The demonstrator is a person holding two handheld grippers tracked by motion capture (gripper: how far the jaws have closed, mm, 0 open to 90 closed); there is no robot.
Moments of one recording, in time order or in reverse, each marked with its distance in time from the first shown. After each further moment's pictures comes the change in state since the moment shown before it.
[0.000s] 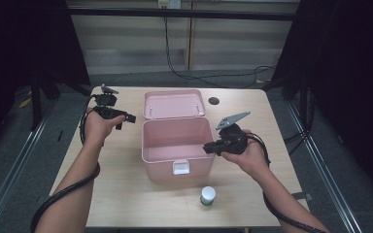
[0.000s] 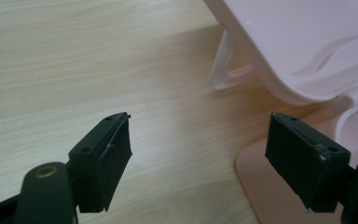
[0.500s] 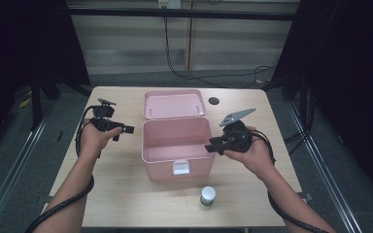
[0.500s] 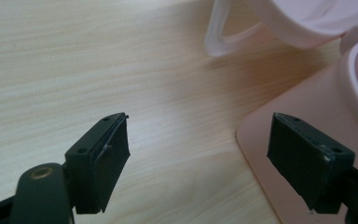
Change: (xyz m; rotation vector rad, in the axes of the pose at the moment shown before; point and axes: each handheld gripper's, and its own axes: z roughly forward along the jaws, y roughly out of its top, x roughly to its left) left arm 0.005 -0.033 0.001 0.003 -0.040 0.029; right arm 0.000 0.006 -0.016 -0.013 -0.027 0.012
